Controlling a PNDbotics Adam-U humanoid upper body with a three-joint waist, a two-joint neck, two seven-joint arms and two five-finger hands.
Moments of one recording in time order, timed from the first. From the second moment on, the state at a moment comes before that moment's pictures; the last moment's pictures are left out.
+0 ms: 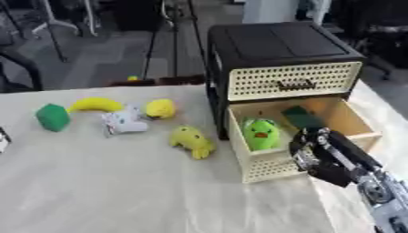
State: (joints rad) left arm -0.20 0.54 0.12 -1.94 -0.18 0.08 0.19; right arm -0.34 -0.43 0.04 -1.41 0.60 -0.42 0.25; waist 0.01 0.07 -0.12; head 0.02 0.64
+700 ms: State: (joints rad) left arm -0.20 0.53 0.13 -1.94 -0.19 0.08 0.19; right arm -0.37 -0.43 0.04 -1.37 0.74 -0.43 0.19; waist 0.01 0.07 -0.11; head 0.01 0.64
